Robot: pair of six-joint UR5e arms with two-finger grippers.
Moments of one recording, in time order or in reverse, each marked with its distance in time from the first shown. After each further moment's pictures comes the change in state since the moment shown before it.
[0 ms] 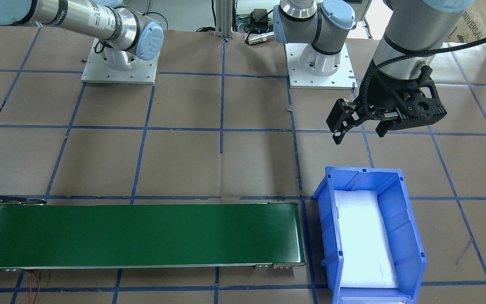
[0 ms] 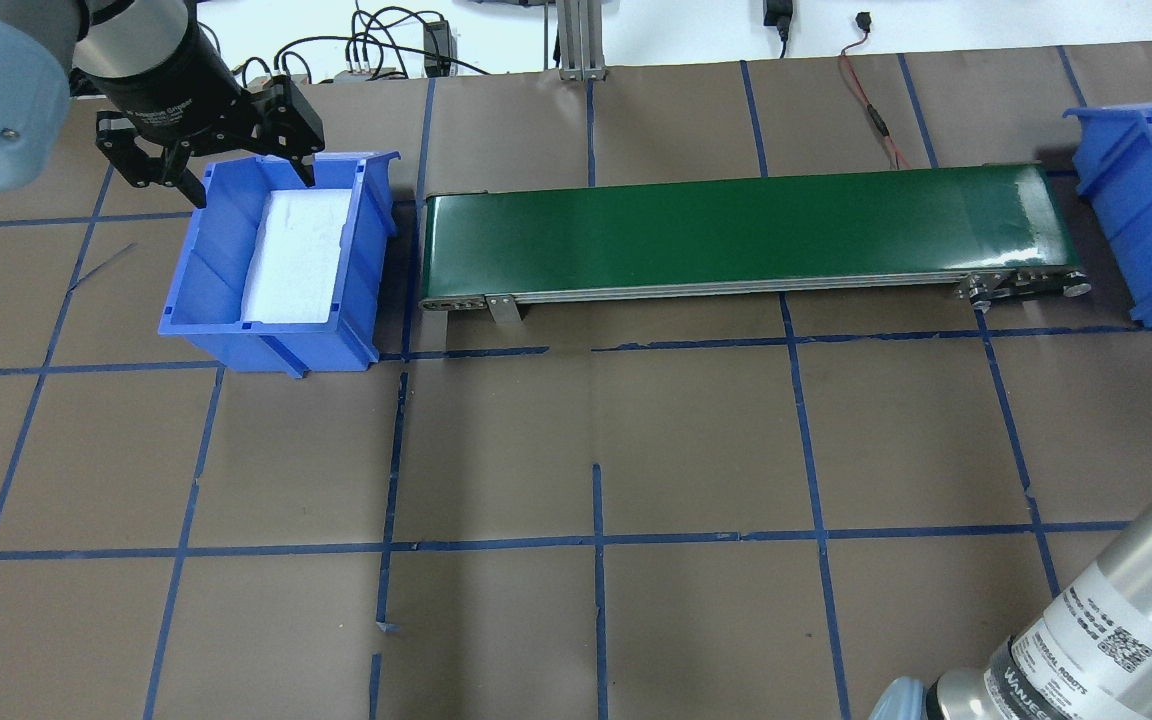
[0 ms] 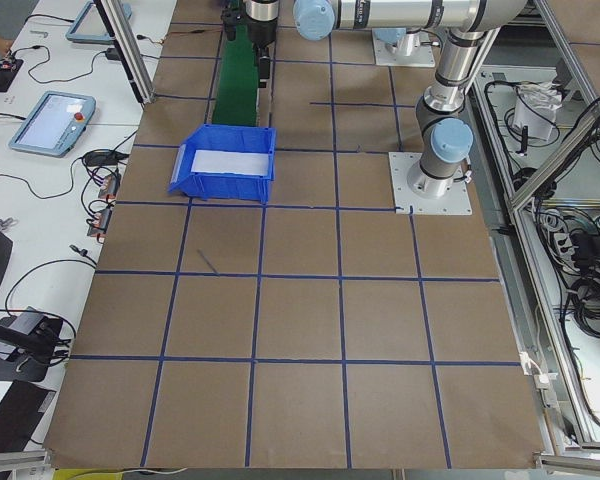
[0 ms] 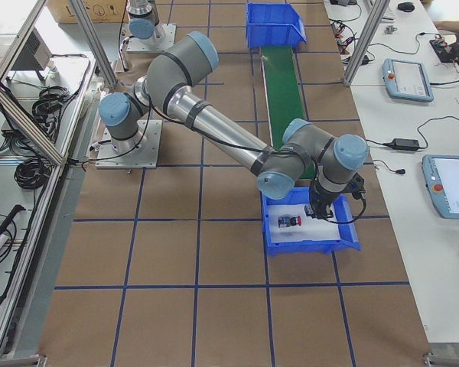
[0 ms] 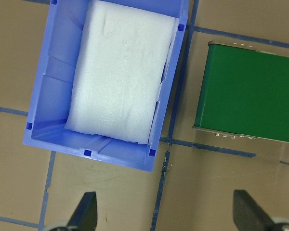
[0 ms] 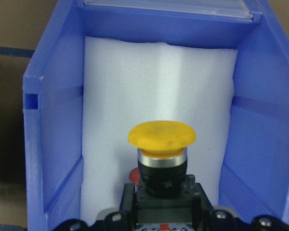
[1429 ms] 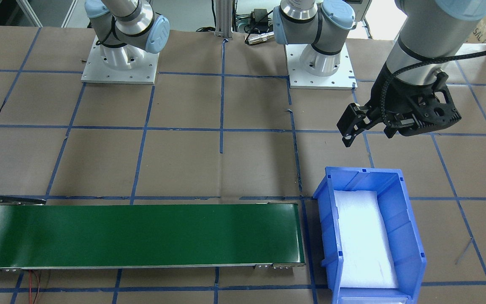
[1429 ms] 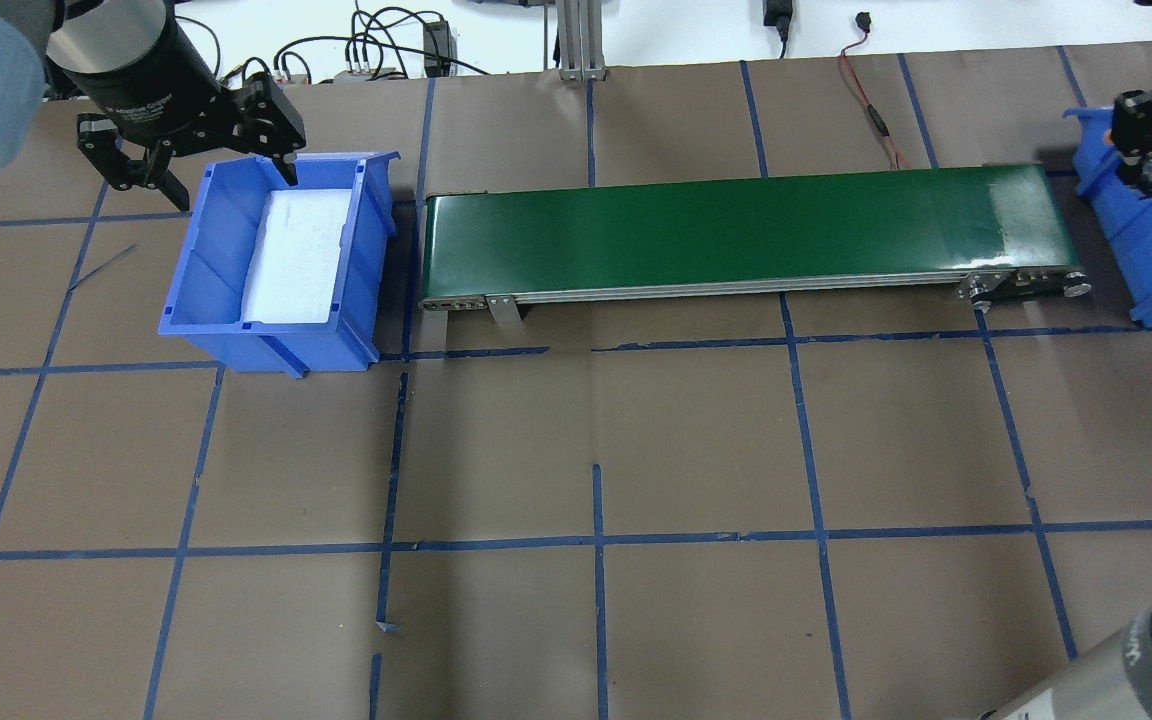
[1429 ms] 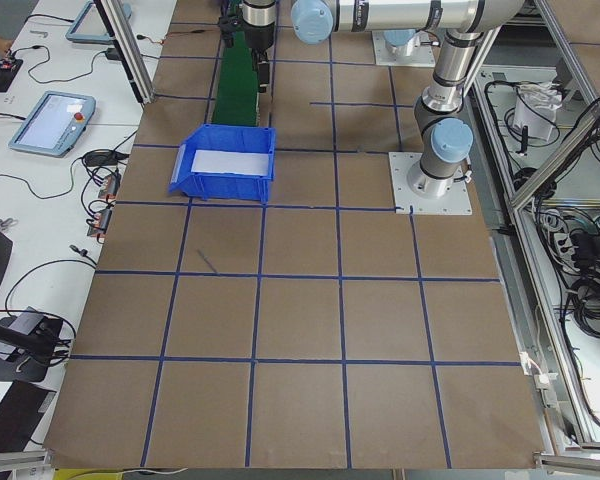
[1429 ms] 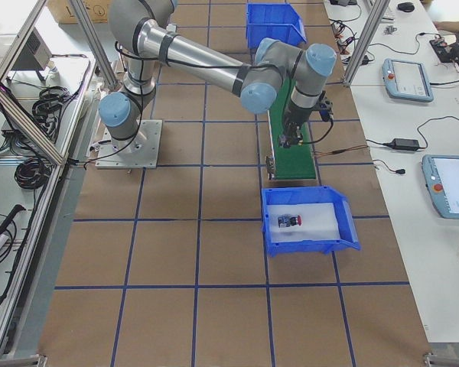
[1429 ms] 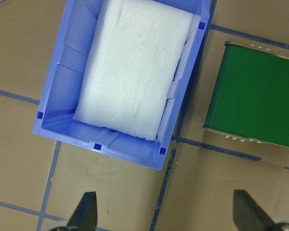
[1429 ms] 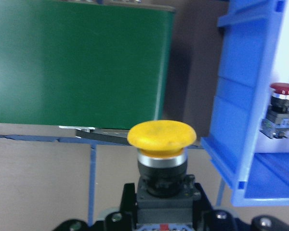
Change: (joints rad) left arm 0.043 -0.011 0.019 -0.031 -0.006 0.004; right arm 0.144 -0.396 0.416 0.065 -0.091 0.182
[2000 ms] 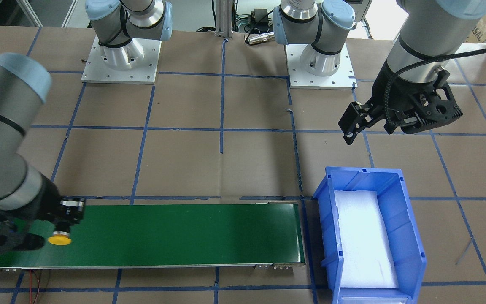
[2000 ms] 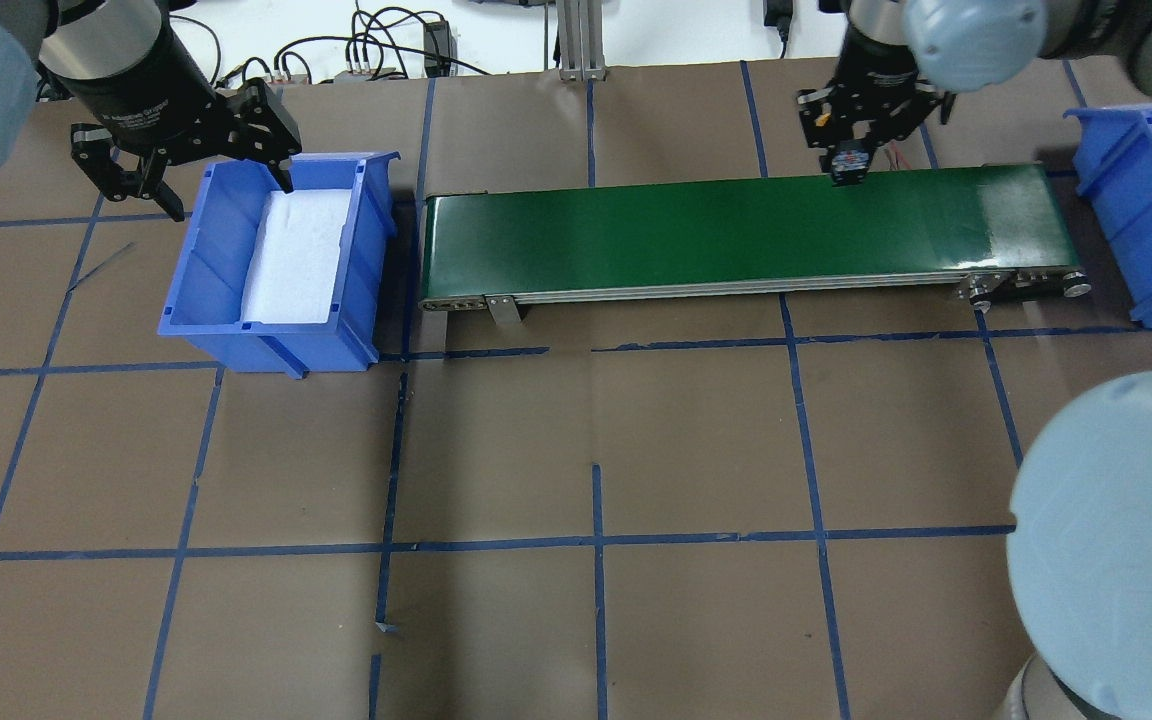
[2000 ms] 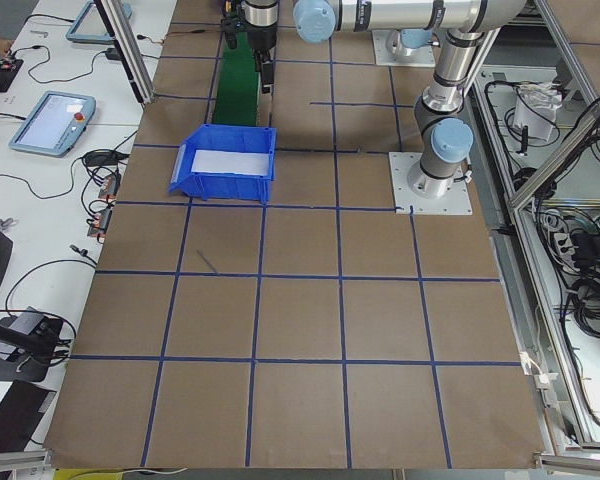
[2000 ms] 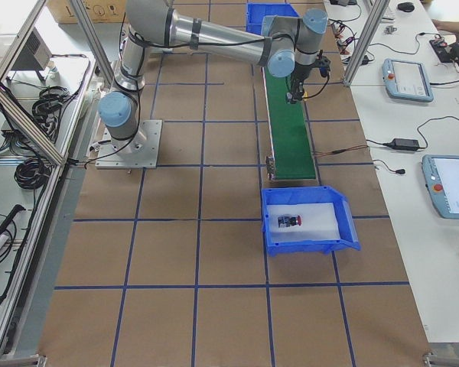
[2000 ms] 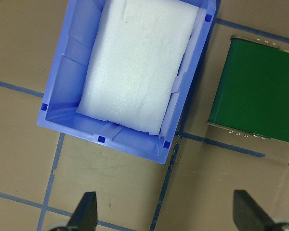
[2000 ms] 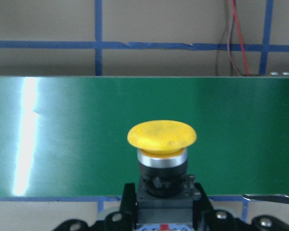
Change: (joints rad) left arm 0.003 0.006 -0.001 -0.020 0.006 -0.051; right arm 0.353 0.044 0.004 -0.068 0.102 0.406
